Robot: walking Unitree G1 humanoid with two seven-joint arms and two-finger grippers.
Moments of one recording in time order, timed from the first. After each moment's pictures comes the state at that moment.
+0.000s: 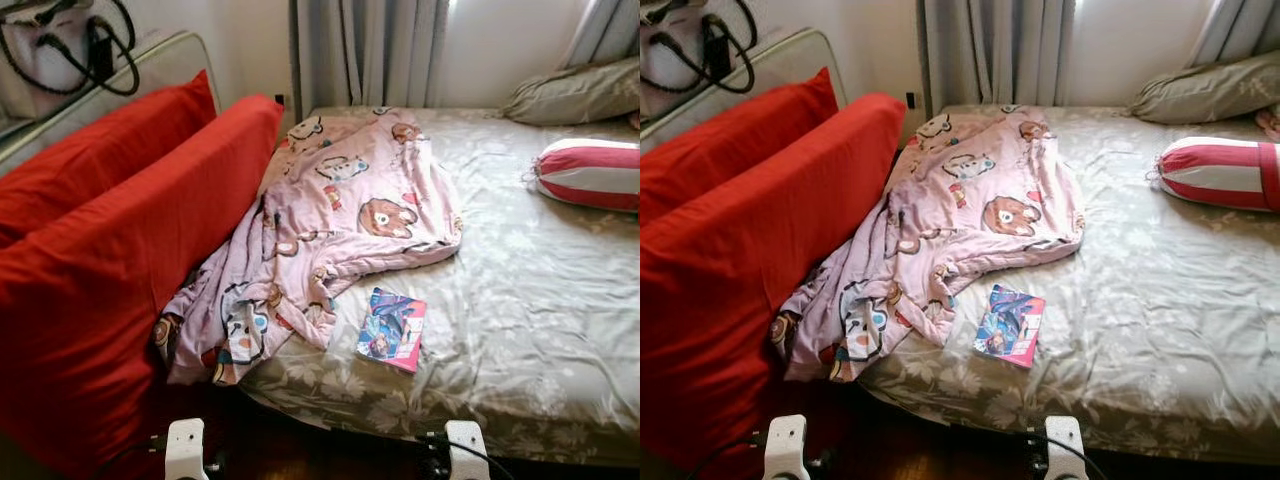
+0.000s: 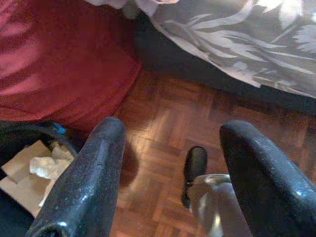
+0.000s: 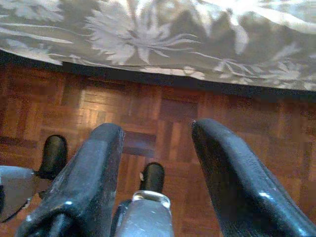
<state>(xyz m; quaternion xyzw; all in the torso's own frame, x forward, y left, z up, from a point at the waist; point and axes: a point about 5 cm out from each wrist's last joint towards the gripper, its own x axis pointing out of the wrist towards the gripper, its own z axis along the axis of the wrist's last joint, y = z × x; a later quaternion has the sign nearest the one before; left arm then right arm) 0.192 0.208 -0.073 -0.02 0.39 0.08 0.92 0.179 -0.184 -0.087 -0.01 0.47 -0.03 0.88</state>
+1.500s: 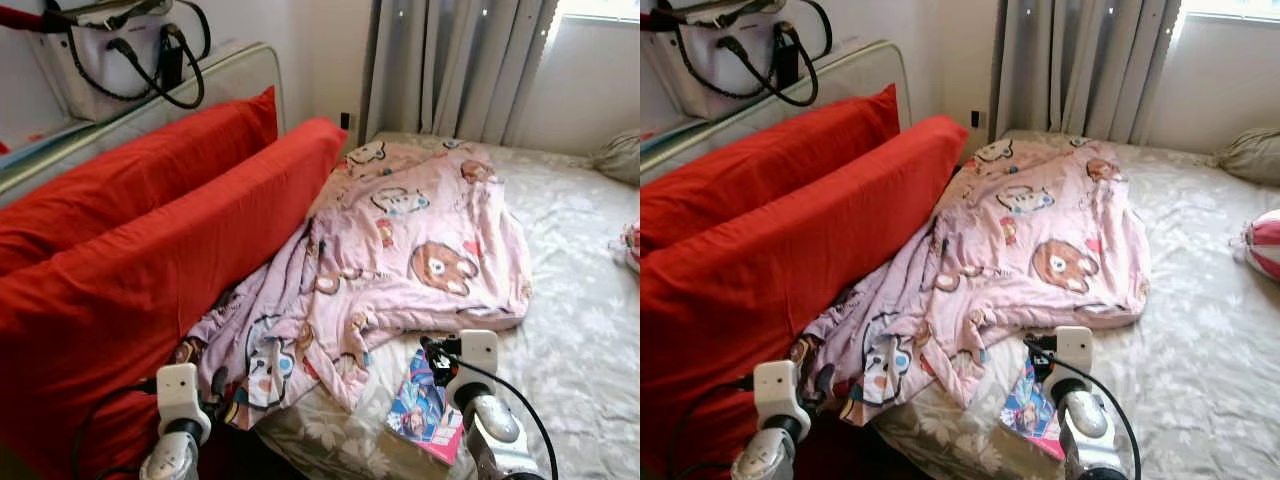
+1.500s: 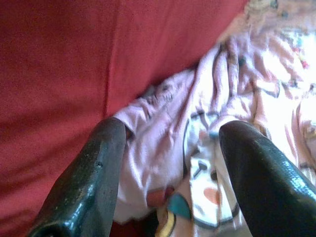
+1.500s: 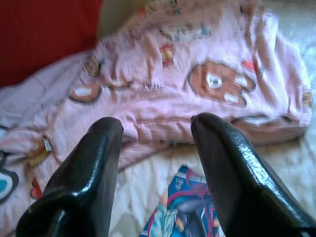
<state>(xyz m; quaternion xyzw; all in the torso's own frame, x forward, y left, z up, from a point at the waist) 0.239 0.213 0.001 -0.01 0.07 0.07 0.99 0.272 -0.188 0.001 0.03 0.13 0.03 0.99</state>
